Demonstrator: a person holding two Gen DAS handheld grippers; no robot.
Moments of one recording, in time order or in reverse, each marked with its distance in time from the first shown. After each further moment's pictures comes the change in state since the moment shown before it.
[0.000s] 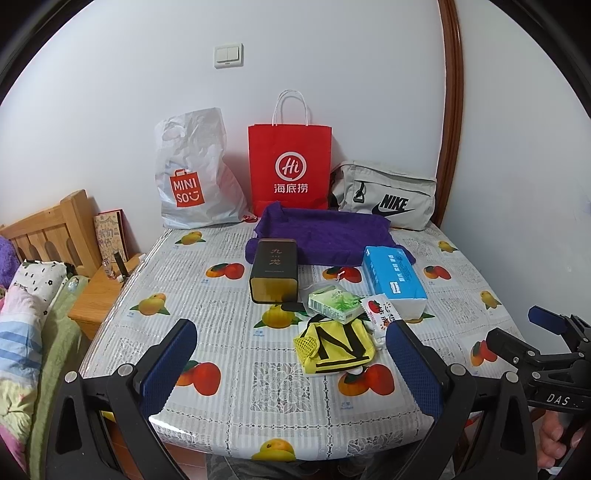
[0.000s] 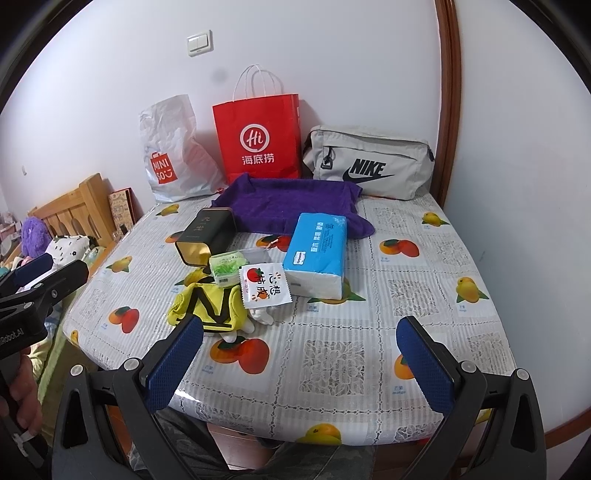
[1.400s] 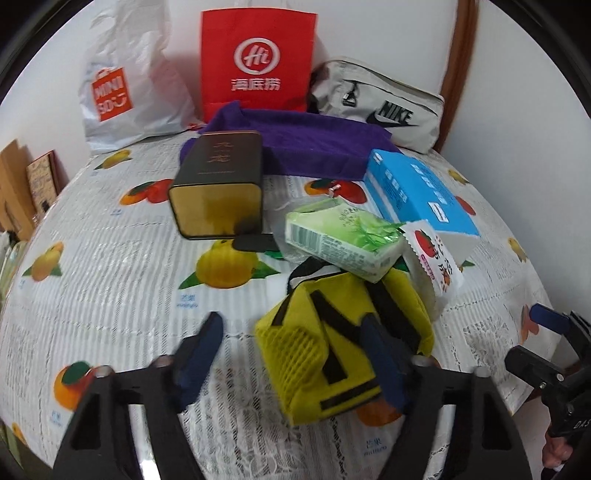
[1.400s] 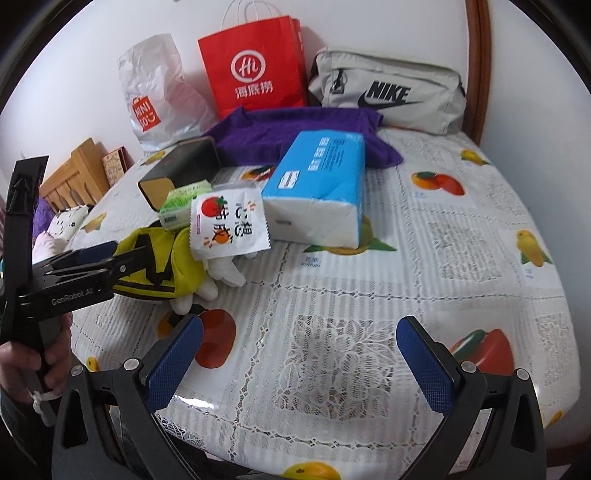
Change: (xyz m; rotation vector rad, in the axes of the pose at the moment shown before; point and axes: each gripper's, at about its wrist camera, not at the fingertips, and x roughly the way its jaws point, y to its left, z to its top) left arm 0.186 -0.011 -0.045 0.028 0.274 -0.170; right arm 0.131 -0.026 -0.040 0.003 0.184 0.086
